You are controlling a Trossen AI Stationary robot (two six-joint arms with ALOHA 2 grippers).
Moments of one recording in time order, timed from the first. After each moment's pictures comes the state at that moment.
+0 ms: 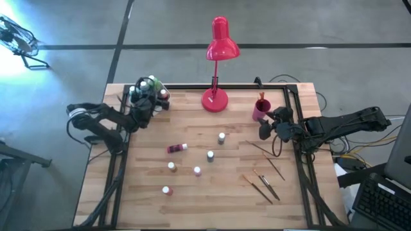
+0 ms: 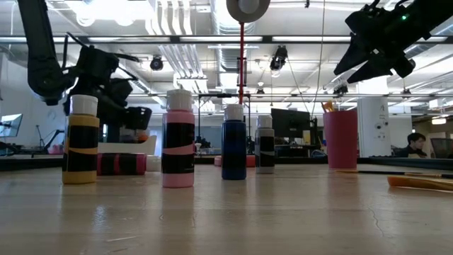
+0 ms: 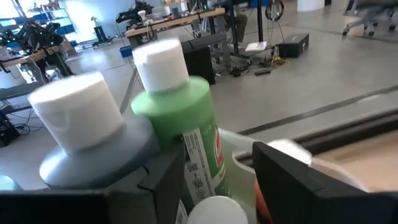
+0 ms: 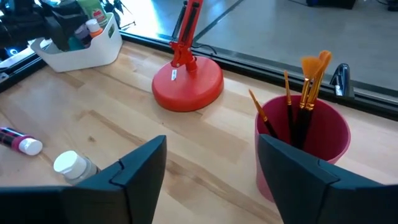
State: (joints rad) left arm 0.64 1.46 0.19 1.14 -0.75 0.05; right arm 0.16 0.77 0.59 -0.59 0.84 0.85
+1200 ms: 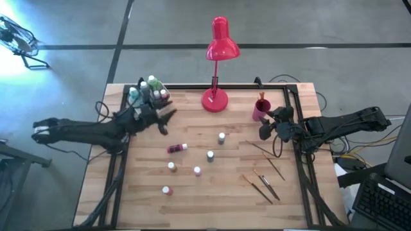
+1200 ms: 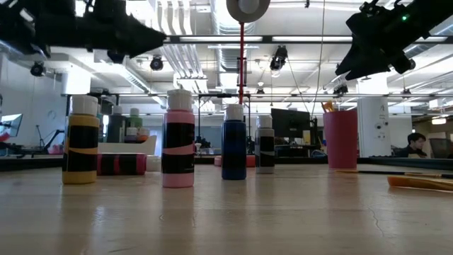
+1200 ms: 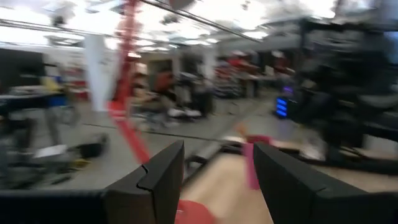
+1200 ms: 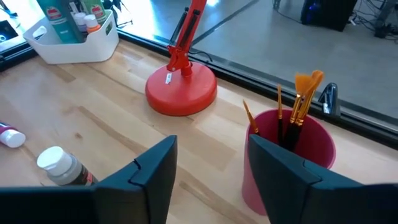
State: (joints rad) left arm 0.17 0.79 0.28 0.73 -0.30 0.12; right arm 0.16 0.77 0.60 -0.58 0.87 0.75
